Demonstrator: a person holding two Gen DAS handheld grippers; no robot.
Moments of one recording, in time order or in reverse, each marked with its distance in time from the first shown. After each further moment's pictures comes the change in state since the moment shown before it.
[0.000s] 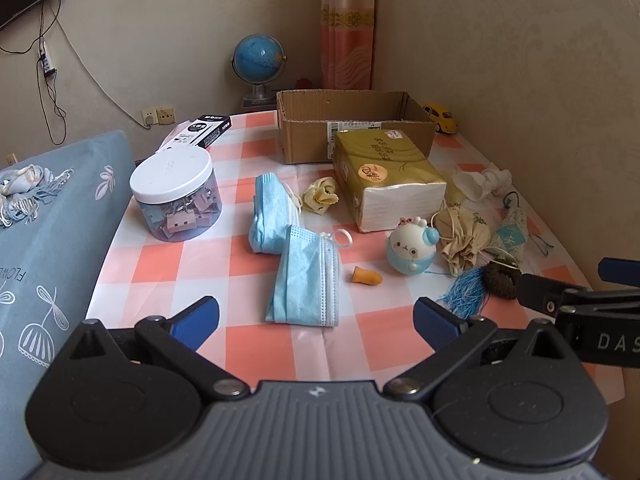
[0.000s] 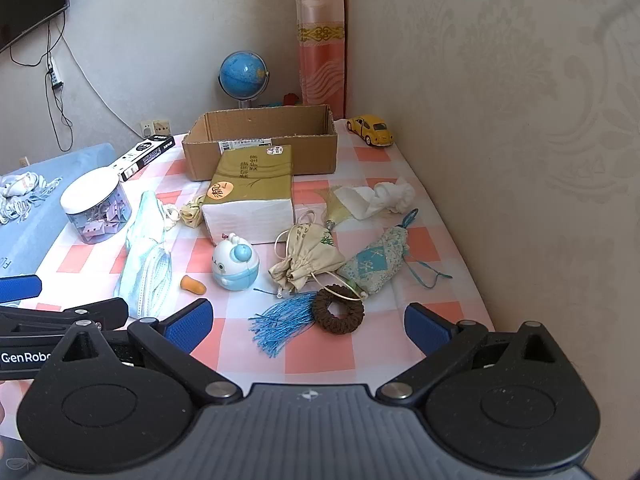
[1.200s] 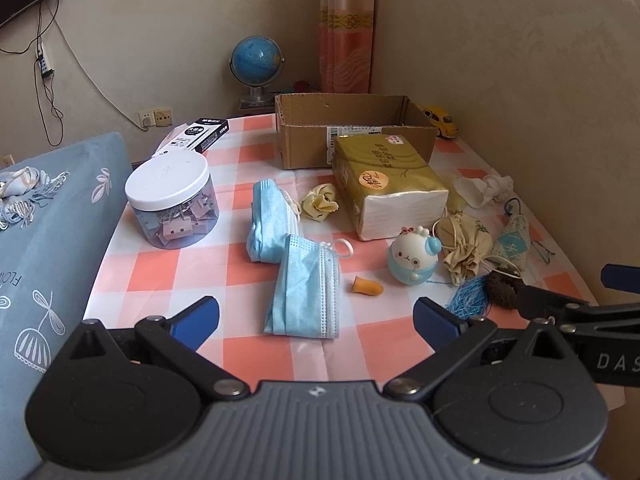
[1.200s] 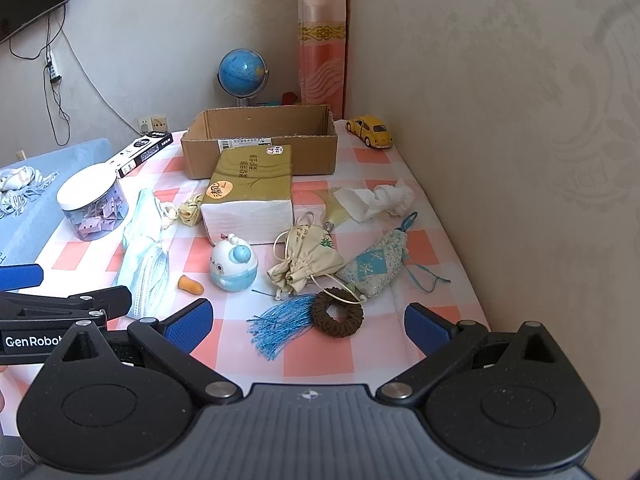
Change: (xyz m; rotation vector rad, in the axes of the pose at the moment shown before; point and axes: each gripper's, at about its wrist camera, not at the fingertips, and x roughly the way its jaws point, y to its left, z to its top) left arm 0.007 -0.002 0.006 0.001 -0.005 -0.004; right arm 0.003 0.005 0.003 -0.021 0.004 -0.019
